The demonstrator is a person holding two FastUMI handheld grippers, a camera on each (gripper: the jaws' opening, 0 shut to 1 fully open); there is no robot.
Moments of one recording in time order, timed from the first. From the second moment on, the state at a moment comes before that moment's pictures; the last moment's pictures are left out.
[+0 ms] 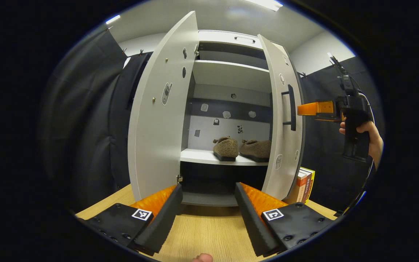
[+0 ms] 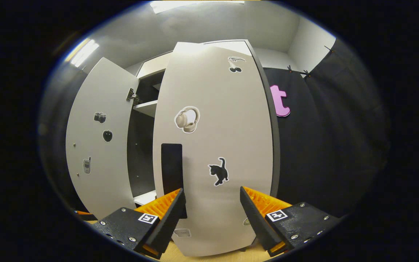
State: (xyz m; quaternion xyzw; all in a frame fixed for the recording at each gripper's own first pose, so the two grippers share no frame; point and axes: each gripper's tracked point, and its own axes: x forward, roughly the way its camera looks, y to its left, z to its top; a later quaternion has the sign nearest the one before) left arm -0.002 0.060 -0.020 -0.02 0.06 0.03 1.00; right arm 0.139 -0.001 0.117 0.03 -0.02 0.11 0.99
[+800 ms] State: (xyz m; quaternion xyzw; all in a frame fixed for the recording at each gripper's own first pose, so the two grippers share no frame) left arm 0.002 0.072 -0.016 -0.03 0.05 0.04 1.00; right arm 0.199 0.032 0.109 0.02 0.01 0.09 1.00
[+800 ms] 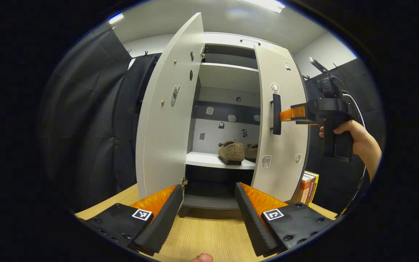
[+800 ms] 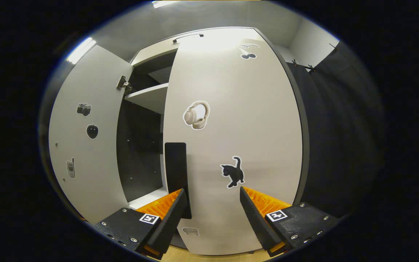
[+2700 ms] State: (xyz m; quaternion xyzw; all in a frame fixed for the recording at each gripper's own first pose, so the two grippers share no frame) left arm 0.018 0.294 0.151 -0.06 -0.06 0.21 0.97; right arm 0.075 0.005 0.038 0.02 0.00 0.05 1.00
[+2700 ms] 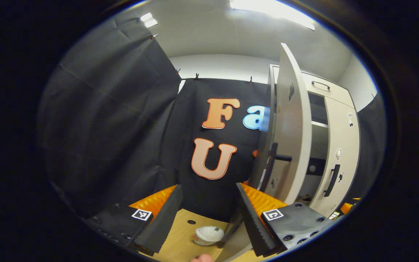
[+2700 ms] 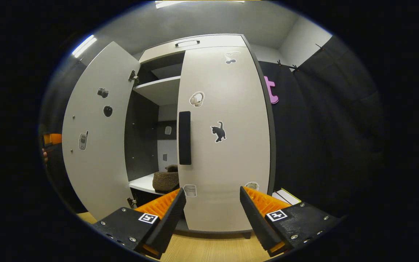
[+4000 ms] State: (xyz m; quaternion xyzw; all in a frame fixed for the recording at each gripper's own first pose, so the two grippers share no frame) left arm 0.101 0.179 0.161 0.01 -0.02 0.06 1.00; right arm 0.080 -0.005 0.046 0.01 -0.01 0.05 1.00
